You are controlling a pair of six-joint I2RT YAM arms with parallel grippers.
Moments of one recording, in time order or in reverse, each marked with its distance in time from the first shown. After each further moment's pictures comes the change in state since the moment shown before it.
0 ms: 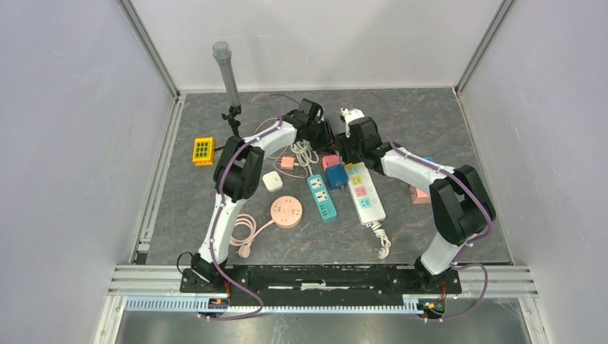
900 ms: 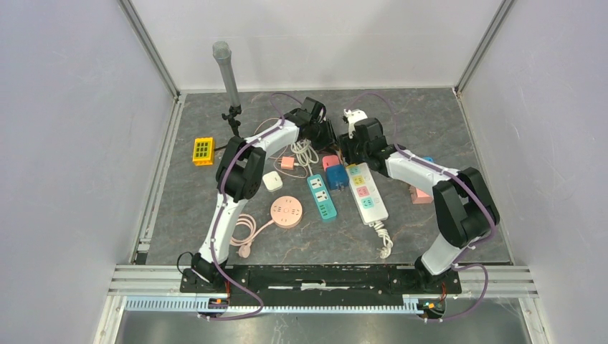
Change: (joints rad) left arm -0.014 0.020 0.056 -0.060 -0.023 0.000; right arm -0.048 -0.030 -0.052 0.054 -0.116 -0.029
